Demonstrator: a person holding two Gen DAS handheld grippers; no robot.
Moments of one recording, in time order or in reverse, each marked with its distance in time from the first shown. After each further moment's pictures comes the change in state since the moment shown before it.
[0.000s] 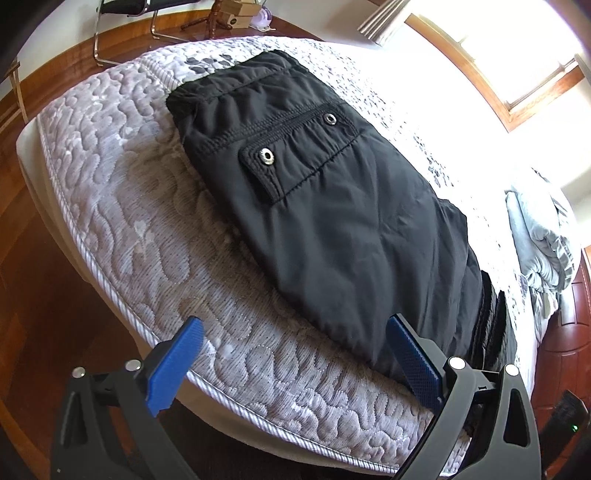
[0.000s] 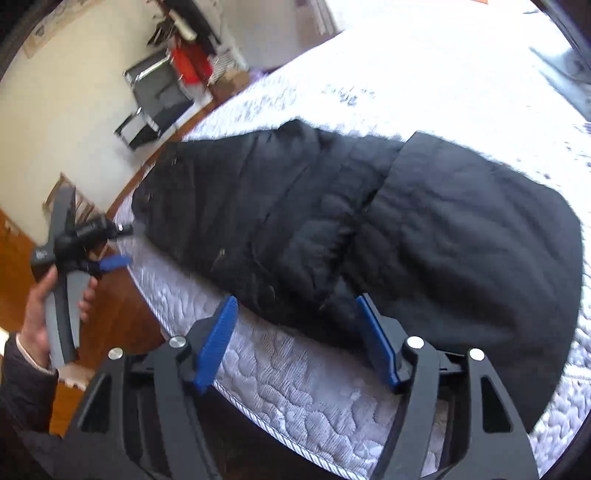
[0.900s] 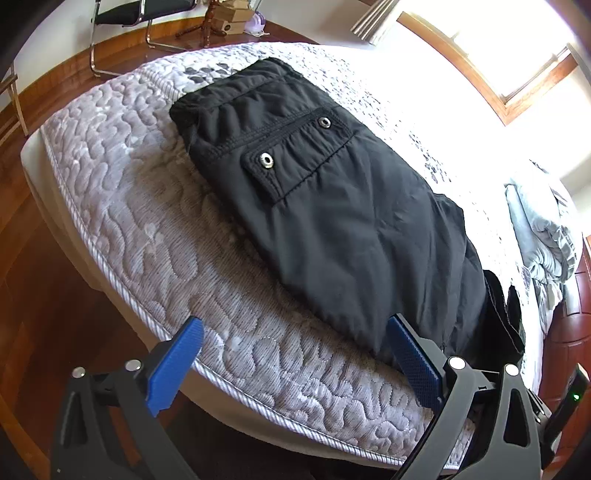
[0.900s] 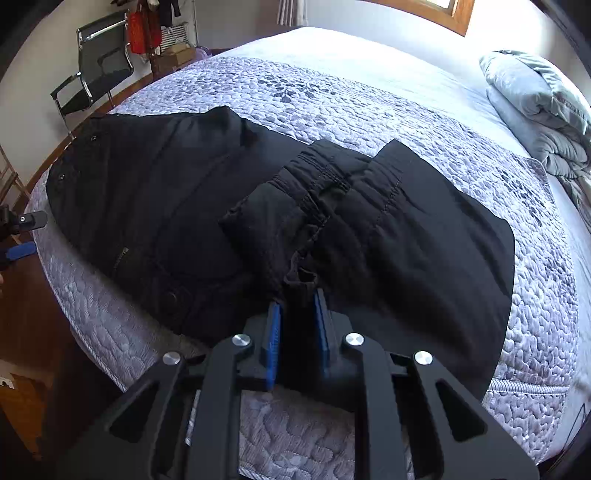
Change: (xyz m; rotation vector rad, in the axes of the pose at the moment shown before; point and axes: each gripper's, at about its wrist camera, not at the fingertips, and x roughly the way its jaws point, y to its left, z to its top) left arm -0.015 0.003 -0.005 0.039 -0.009 0.011; right arm 0.016 0.003 0.012 -0.095 0.048 -0.370
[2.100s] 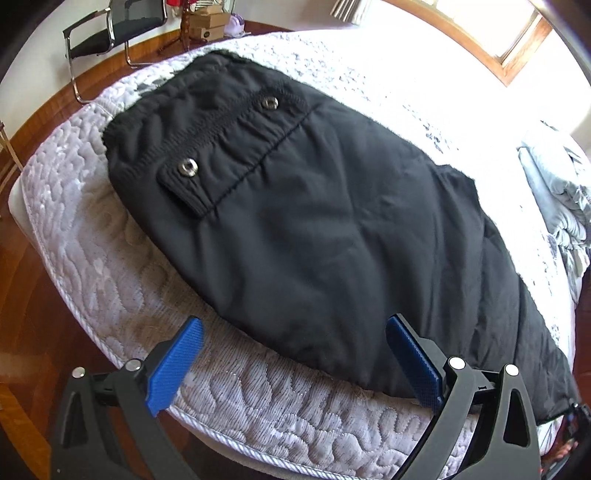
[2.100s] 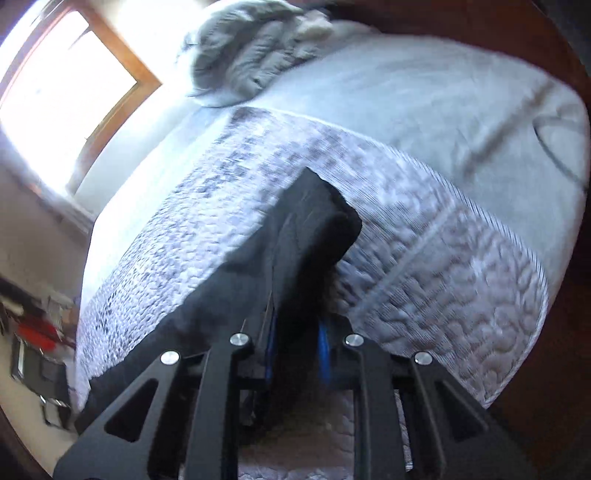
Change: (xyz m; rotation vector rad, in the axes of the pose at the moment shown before) left arm 0.050 -0.055 0.011 0.135 0.017 0.106; right arm -0.112 -0.332 -0.162 1.049 -0.255 -0.155
